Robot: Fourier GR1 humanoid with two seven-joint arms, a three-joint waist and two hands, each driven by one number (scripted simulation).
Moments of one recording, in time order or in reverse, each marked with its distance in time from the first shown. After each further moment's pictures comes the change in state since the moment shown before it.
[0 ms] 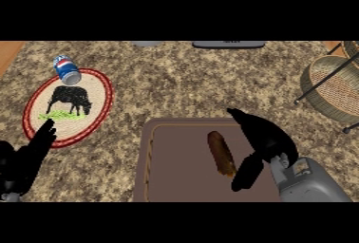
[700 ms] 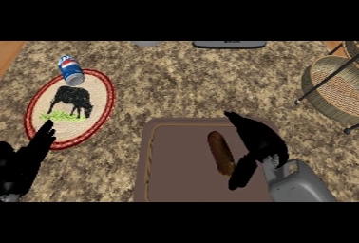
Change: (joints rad) left arm 0.012 -0.038 0.050 -0.018 -0.055 -0.034 0.026; right arm 0.052 0.077 -0.030 0.075 0.118 0.026 -0.091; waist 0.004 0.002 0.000
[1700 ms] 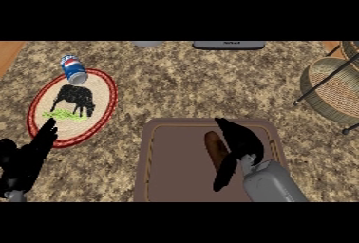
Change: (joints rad) left arm -0.024 -0.077 0.083 0.006 -0.085 -0.062 0.025; right arm 0.032 0.174 -0.047 0.223 0.217 -0.003 -0.134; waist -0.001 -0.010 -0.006
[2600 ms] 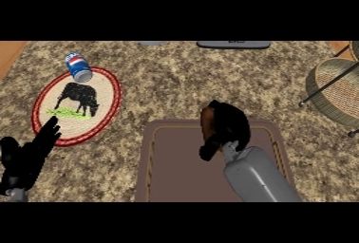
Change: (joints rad) left arm -0.015 -0.026 0.027 -0.003 -0.038 -0.040 0.007; right arm -0.134 0.092 -0.007 0.057 0.209 -0.263 0.089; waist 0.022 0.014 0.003
